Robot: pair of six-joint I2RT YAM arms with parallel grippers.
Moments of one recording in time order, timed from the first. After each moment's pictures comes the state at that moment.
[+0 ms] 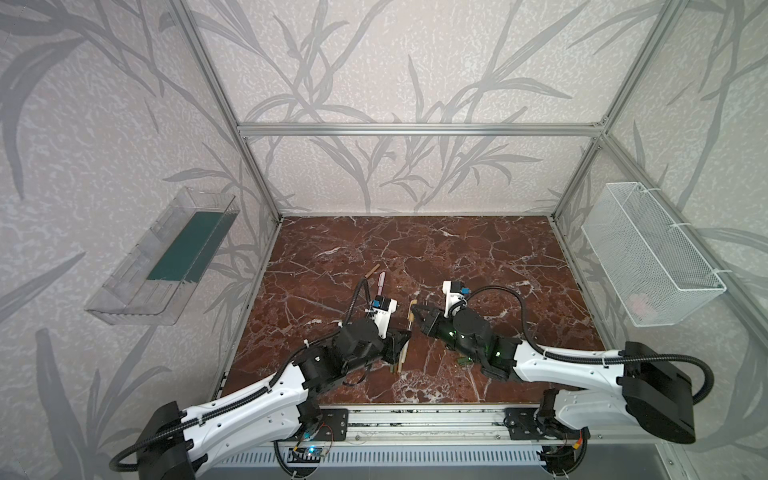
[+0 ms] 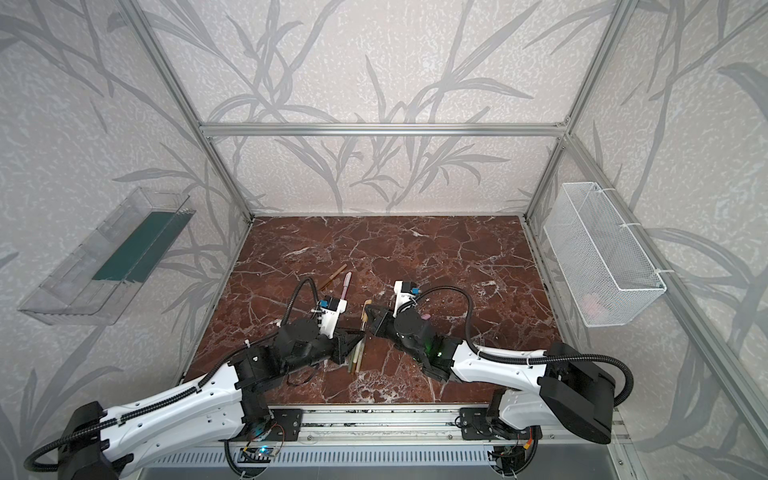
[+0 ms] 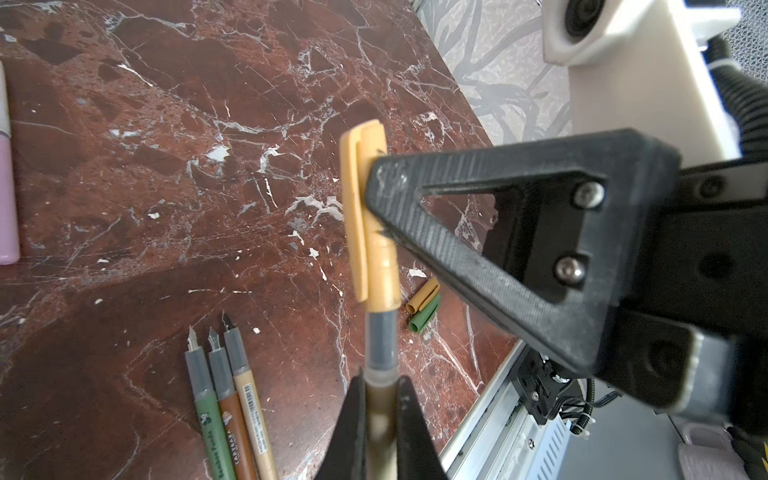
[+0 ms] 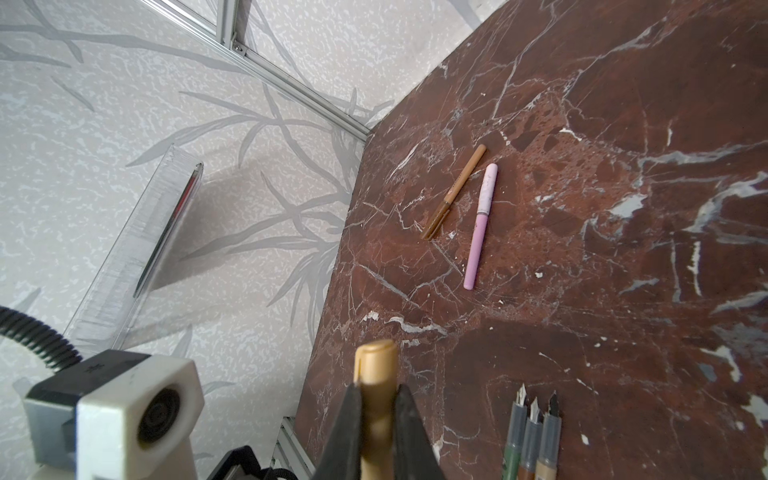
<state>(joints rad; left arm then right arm) -0.93 0.83 0.47 -0.13 0.00 -0.68 1.07 1.30 0.58 0.47 0.25 1.09</state>
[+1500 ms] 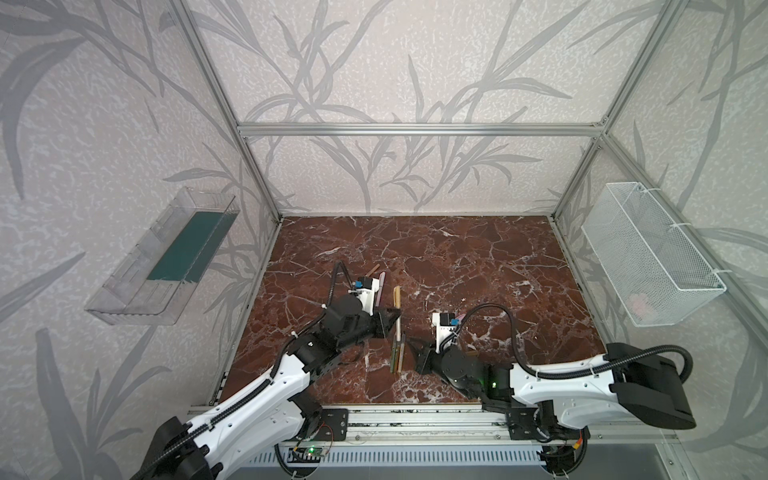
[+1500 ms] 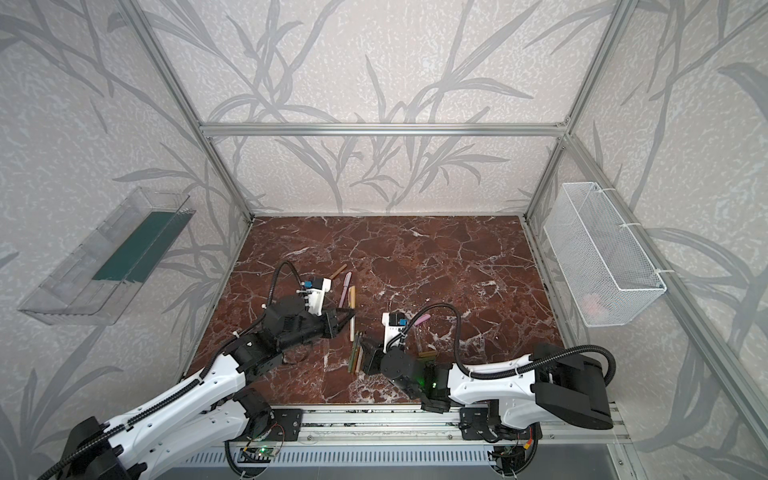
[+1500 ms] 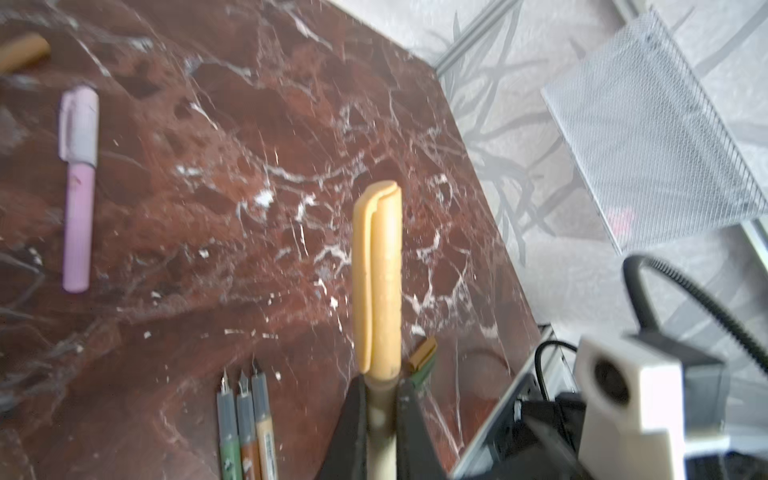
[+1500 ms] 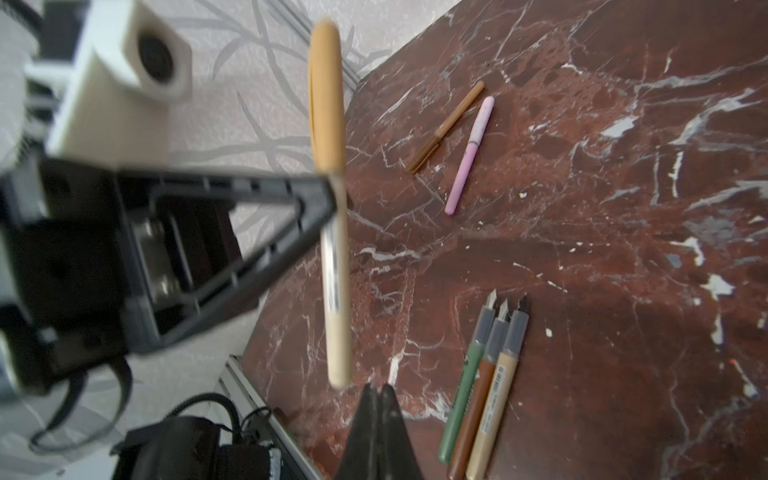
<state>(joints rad) -0.66 0.87 0.52 -0.07 0.19 -0.73 1.35 1.33 0.50 0.45 0.50 1.02</state>
